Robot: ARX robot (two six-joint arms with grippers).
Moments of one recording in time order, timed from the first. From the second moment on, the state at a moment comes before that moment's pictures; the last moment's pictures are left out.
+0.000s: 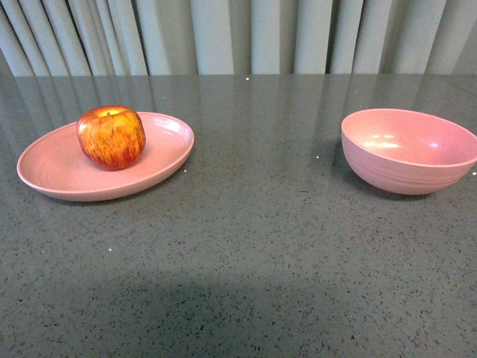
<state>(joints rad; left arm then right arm) 0.00 0.01 0.01 0.00 0.00 -0.01 0.00 0.00 0.01 0.00 0.00 0.01</state>
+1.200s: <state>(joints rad) 0.00 0.01 0.01 0.00 0.00 -0.01 -0.07 0.30 0.21 0.02 -0.18 0.16</state>
